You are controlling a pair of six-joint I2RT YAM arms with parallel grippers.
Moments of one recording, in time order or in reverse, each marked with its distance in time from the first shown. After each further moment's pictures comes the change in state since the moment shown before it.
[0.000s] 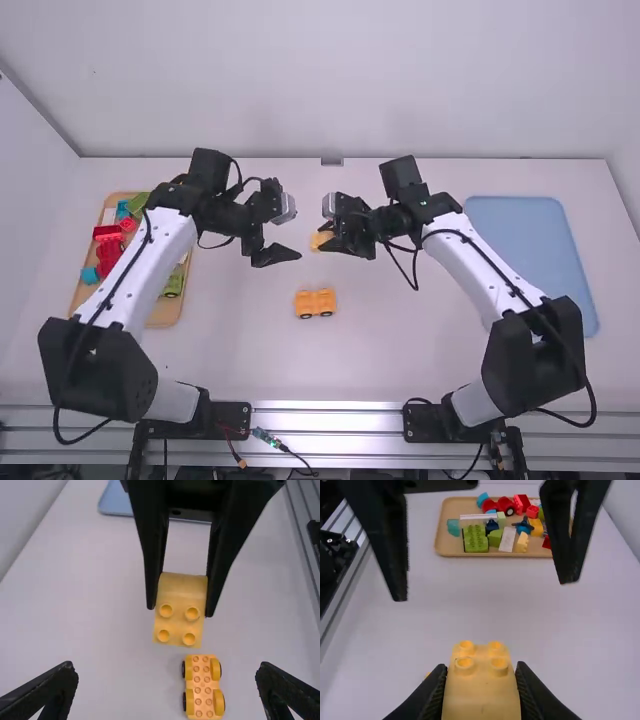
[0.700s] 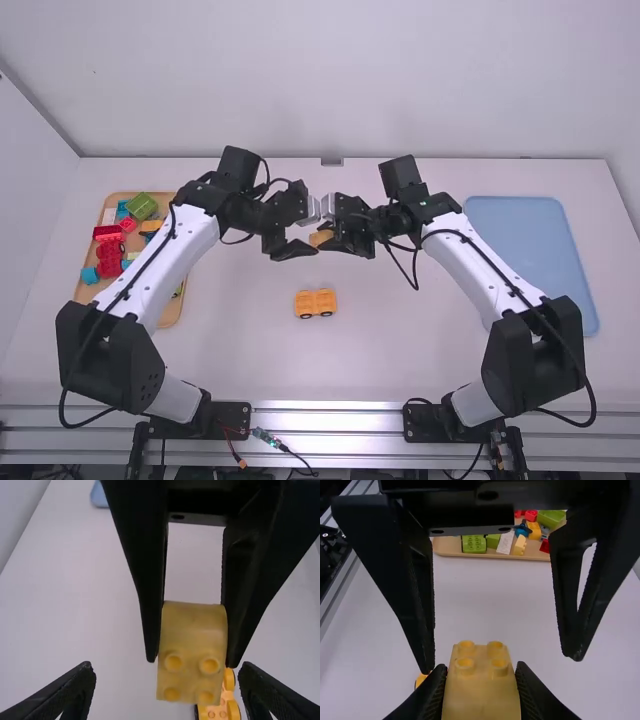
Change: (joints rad) left arm -0.116 0.040 0.016 0.100 -0.121 -0.072; right arm 0.004 0.000 0.000 0.015 0.003 -0.021
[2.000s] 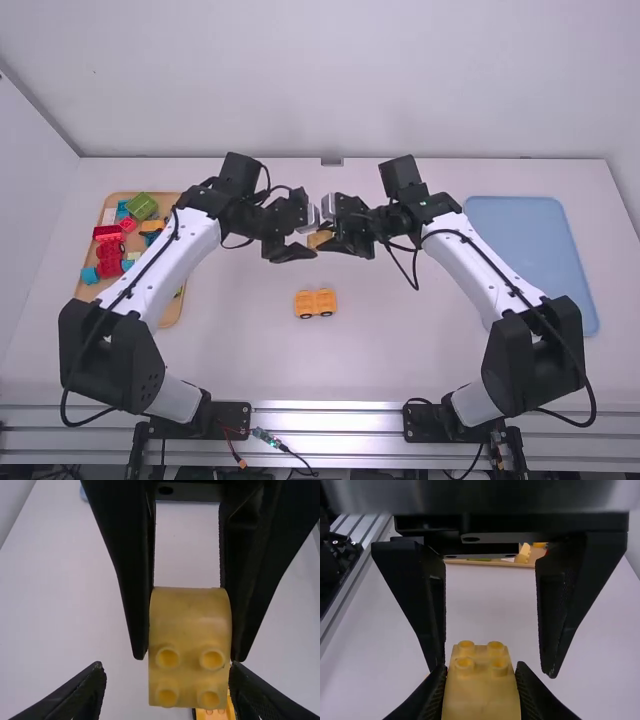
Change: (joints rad) left arm -0.002 0.000 -0.046 0.017 0.010 0.044; right arm 0.001 0.000 0.000 -0.001 -0.037 -0.003
